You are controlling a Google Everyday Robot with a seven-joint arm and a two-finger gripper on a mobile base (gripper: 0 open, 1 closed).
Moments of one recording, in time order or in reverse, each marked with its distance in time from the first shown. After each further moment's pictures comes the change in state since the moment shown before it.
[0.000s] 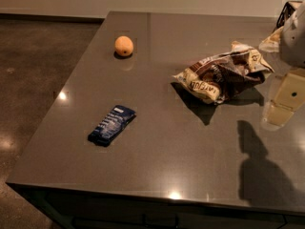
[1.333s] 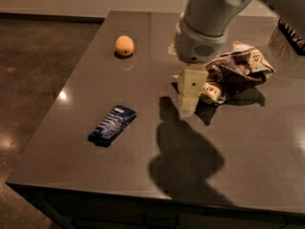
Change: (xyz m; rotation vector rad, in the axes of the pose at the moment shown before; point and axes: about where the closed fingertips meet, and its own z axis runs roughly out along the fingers) arm -0.146 -0.015 0.082 -0.122 -0.050 -0.306
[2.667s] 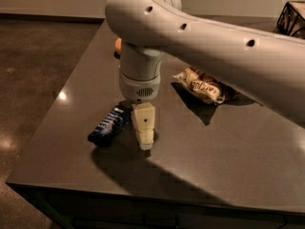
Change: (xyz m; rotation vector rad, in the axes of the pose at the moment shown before) arm -0.090 0.036 0.112 -0.182 0.026 -0.251
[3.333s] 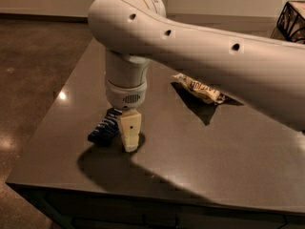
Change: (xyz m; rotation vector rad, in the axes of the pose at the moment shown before) arm -0.032 0.003 0.011 0.002 -0.024 -0.057
